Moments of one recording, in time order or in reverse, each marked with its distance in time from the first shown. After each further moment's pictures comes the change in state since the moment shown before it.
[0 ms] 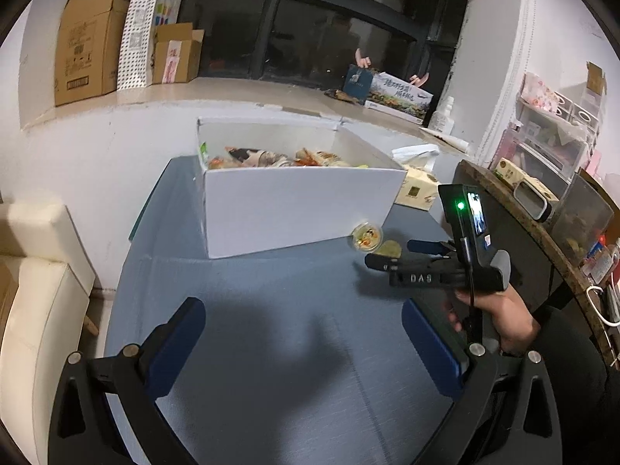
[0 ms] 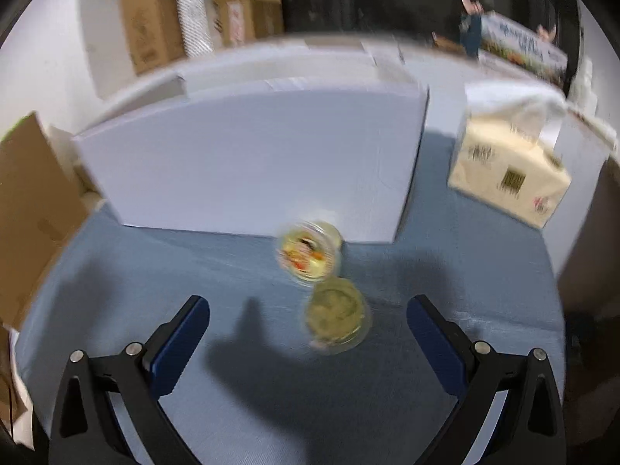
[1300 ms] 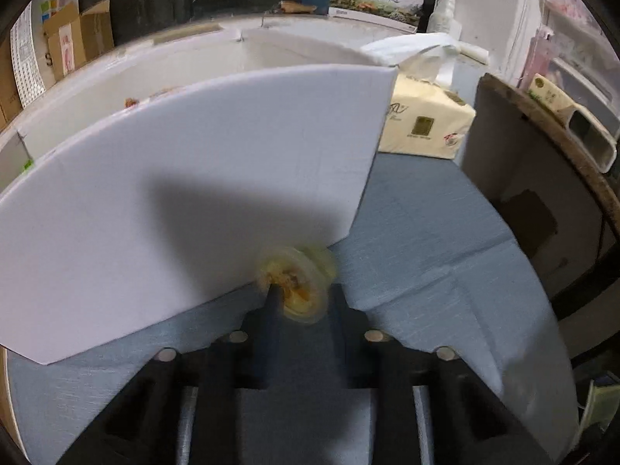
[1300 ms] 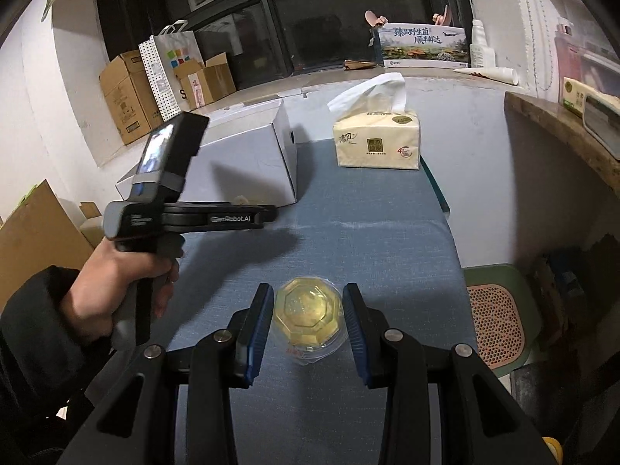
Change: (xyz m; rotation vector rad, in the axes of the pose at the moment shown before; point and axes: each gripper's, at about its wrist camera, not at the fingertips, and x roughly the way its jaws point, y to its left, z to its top) left arm 0.245 -0.119 0.054 0.151 0.247 0.047; right arm -0.160 -0.061 -0.109 0.180 -0.190 -0.014
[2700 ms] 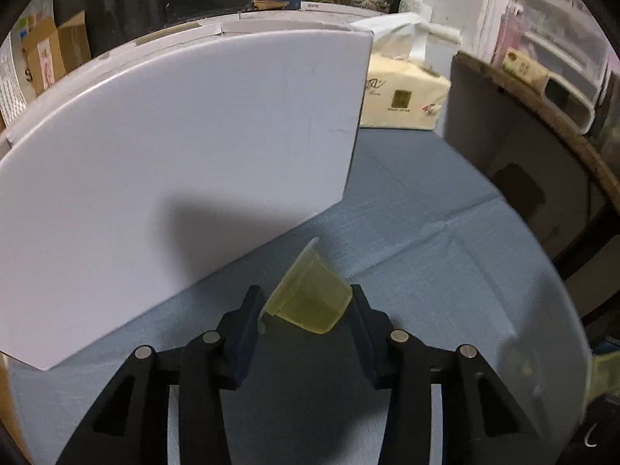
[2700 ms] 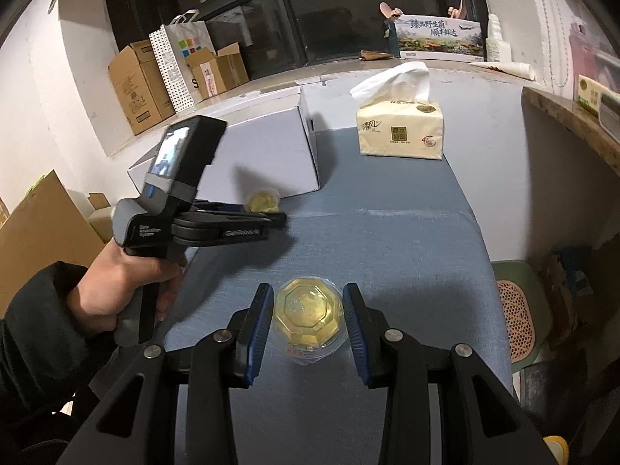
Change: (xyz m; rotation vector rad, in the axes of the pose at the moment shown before) left arm -0.009 0.008 -0.024 0.106 0.007 -0.047; right arm 0.009 0.022 -0.008 -0.015 0.026 0.037
